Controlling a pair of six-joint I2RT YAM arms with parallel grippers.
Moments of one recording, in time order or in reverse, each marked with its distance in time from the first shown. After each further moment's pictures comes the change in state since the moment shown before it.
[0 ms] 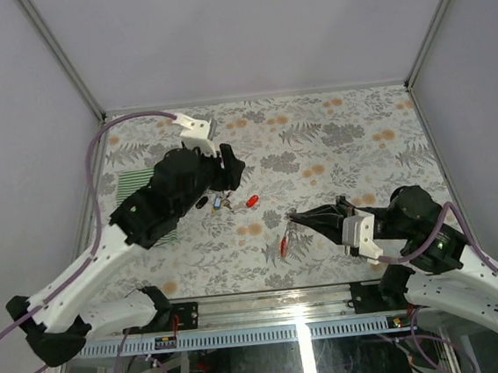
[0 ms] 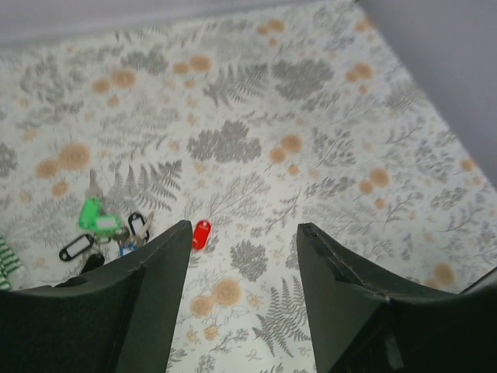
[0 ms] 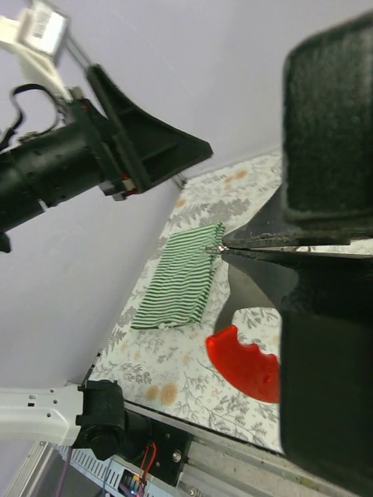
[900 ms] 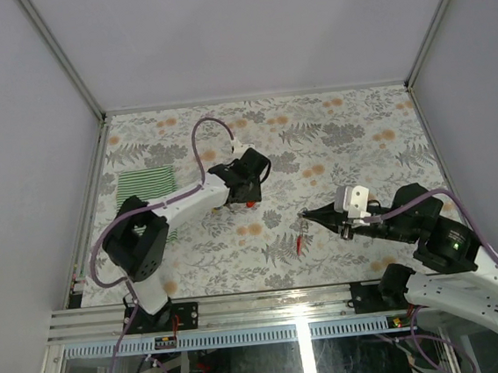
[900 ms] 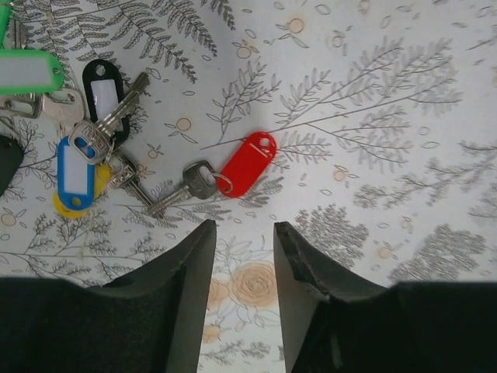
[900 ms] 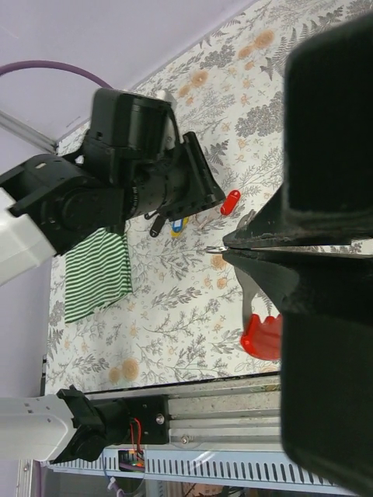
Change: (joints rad) left arm 0.150 0.722 0.019 -0.092 0.060 -0.308; right arm 0.000 -0.014 0.094 -0.337 0.280 0.328
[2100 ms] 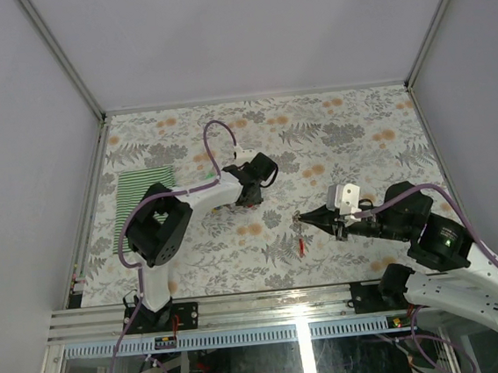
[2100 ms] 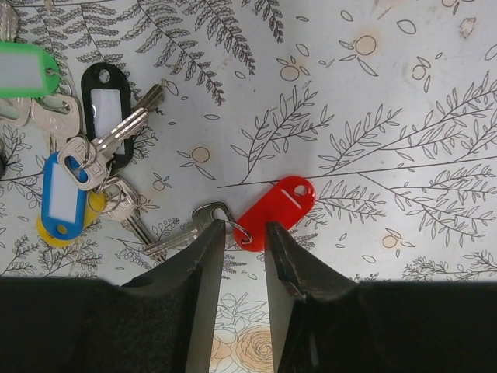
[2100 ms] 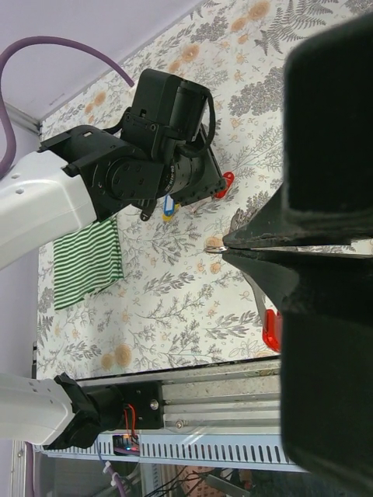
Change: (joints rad) left arm 0.000 0.192 0.047 0.007 -0.117 -0.088; right arm 0.000 0.031 -0.010 0.003 -0.021 0.040
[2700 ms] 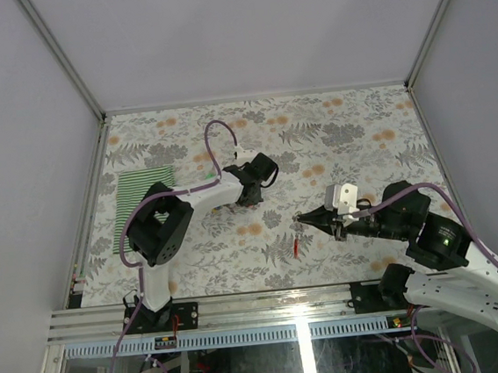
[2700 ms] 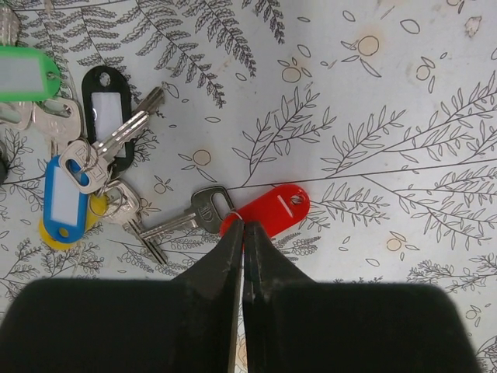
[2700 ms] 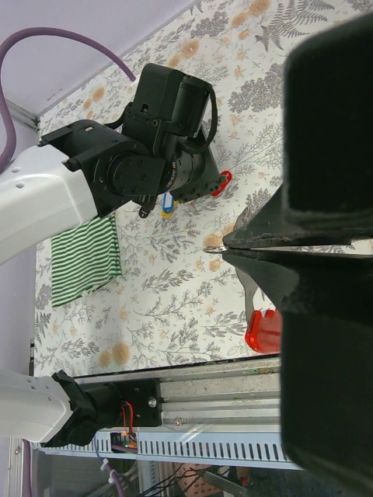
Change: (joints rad) left arm 0.000 0.010 0.003 0.000 -0.004 0.010; right arm 0.000 0.011 0.000 0.001 -0.010 0.000
